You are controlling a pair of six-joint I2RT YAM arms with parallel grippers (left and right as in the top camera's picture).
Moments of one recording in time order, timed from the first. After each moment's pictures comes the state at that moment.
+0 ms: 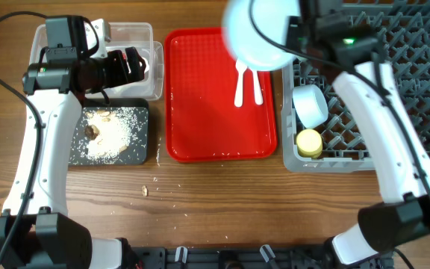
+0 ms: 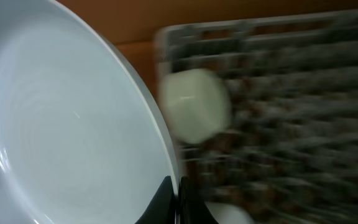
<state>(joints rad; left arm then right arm) 0.04 1.59 1.45 -0.84 0.26 -0.20 0.29 1.73 1.82 -0.95 0.40 0.28</state>
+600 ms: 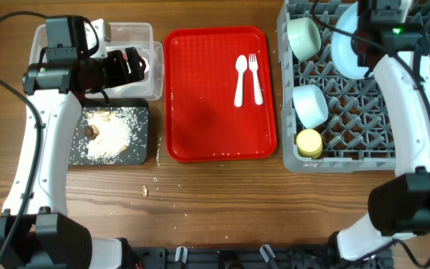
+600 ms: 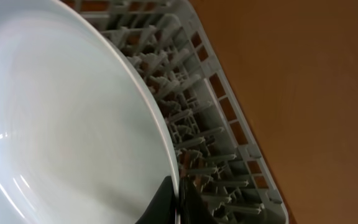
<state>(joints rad) 0.04 1.59 1.45 -0.84 0.26 -0.20 0.00 1.79 1.75 -0.89 0.76 0.03</state>
